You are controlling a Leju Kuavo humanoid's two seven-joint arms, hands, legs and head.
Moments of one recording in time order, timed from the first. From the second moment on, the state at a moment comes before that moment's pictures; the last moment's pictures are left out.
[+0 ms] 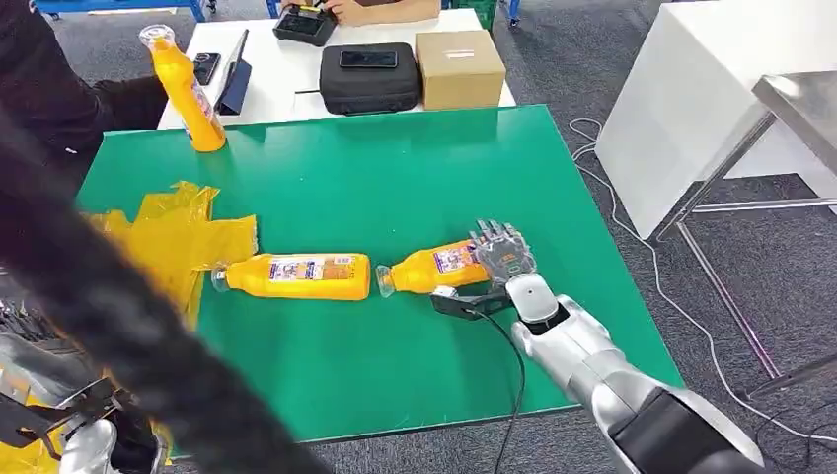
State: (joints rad) left arm -0.12 -0.09 0.11 -1.45 0.20 0.46 -0.70; right arm -0.68 -0.12 0.73 -0.60 1.22 -0.21 0.22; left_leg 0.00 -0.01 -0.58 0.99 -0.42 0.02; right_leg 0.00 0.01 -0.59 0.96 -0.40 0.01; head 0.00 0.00
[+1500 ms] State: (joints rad) left arm -0.13 -0.09 0.11 -1.45 0.23 0.46 -0.70; right arm -0.75 -0.12 0.76 -0.44 1.22 -0.15 0.21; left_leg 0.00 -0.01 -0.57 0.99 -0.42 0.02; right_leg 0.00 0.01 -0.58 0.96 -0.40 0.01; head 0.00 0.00
